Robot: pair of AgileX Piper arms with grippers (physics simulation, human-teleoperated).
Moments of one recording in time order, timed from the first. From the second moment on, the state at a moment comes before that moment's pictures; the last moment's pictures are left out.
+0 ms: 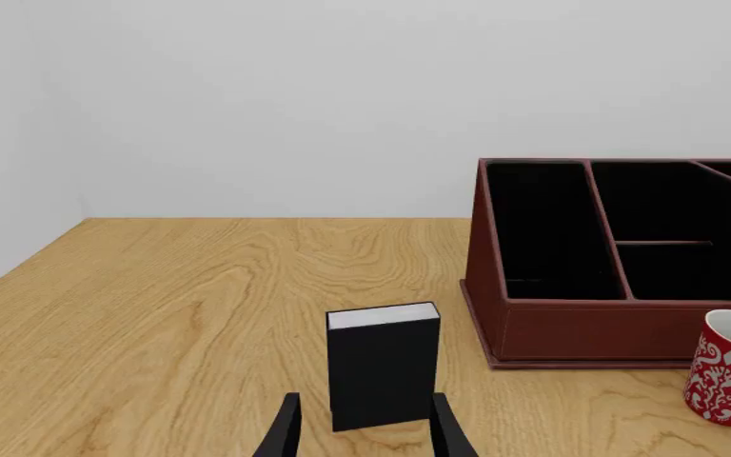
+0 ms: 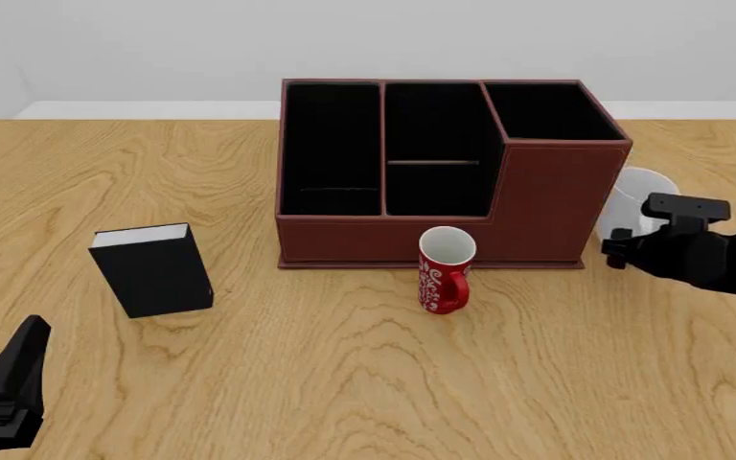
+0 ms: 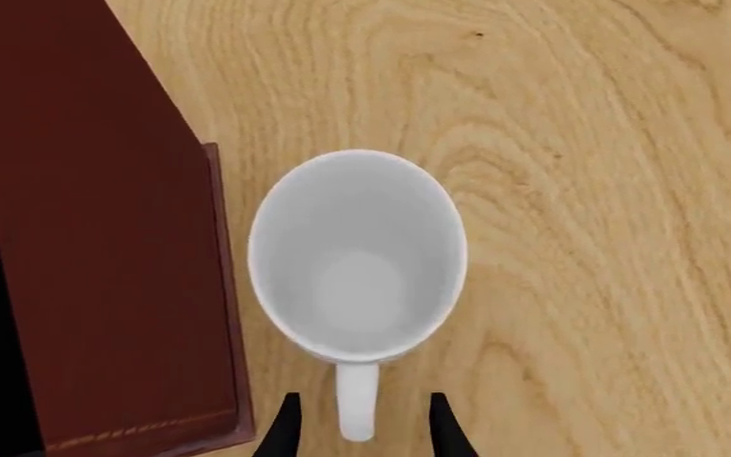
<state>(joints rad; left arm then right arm) 0.00 0.01 0.00 0.00 0.00 -0.23 1.87 -0.87 -0.22 -0.01</state>
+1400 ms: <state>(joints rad) 0.00 0.01 0.00 0.00 0.00 -0.23 1.72 -0.77 -0.22 0.00</state>
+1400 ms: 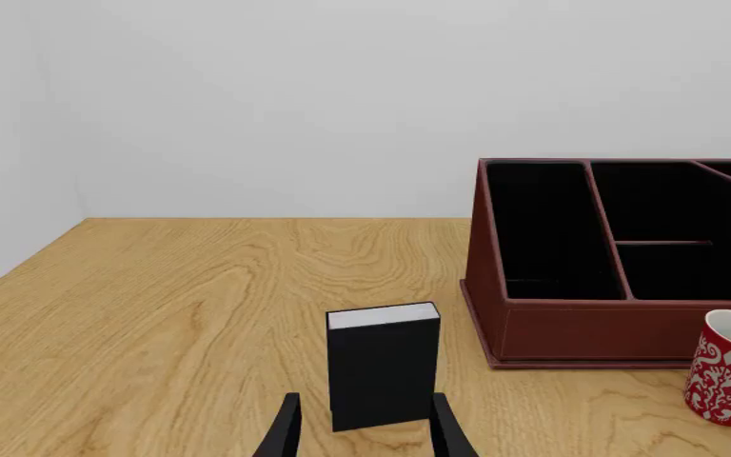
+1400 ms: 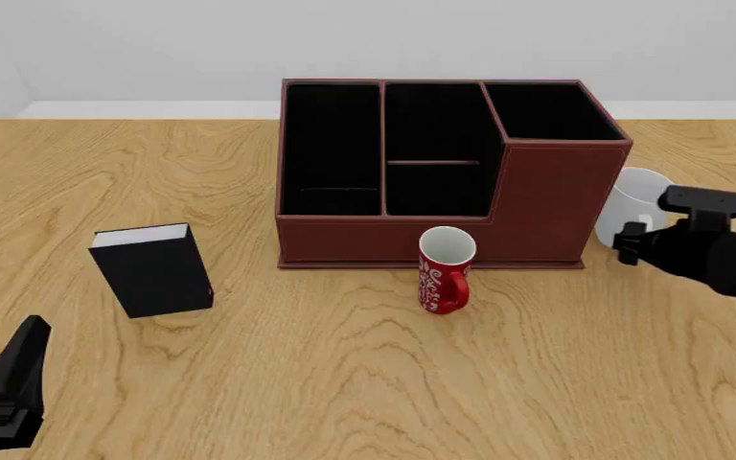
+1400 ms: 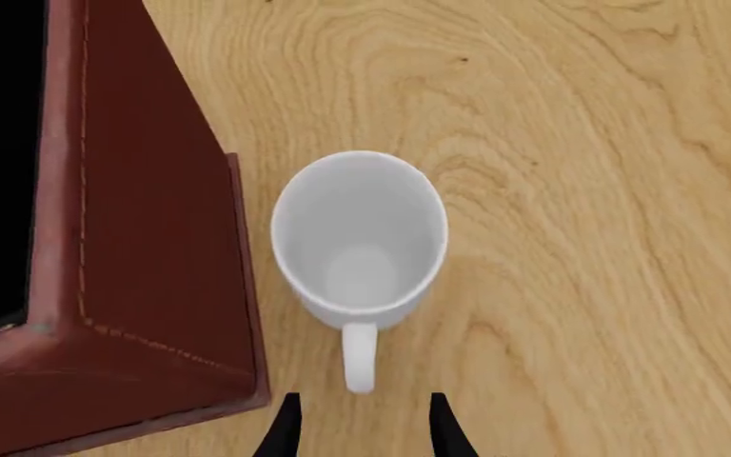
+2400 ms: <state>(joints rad) 0.00 0.01 0.00 0.00 0.00 -0.20 1.46 -0.64 -0.18 0.00</state>
